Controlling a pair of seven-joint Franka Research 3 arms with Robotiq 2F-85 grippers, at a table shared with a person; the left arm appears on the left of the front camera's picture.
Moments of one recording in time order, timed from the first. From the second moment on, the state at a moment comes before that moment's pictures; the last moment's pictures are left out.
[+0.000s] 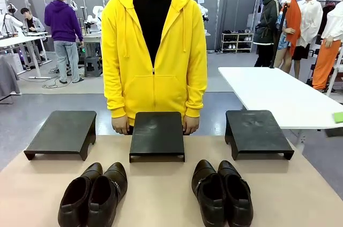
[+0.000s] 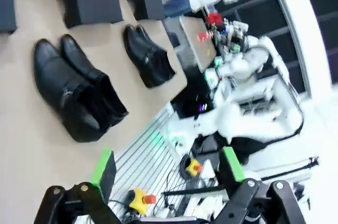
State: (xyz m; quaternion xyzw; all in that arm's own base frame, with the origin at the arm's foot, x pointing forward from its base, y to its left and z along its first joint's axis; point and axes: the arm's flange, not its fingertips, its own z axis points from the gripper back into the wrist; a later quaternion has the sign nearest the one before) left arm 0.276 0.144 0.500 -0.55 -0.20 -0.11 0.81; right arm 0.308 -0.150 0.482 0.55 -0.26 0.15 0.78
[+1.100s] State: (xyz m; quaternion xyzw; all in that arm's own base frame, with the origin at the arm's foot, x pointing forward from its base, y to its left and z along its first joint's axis) left arm 0.171 0.242 0.474 -0.54 -0.34 0.10 0.77; right arm 0.223 -0.221 0.438 0.57 -0.38 0.02 0.73
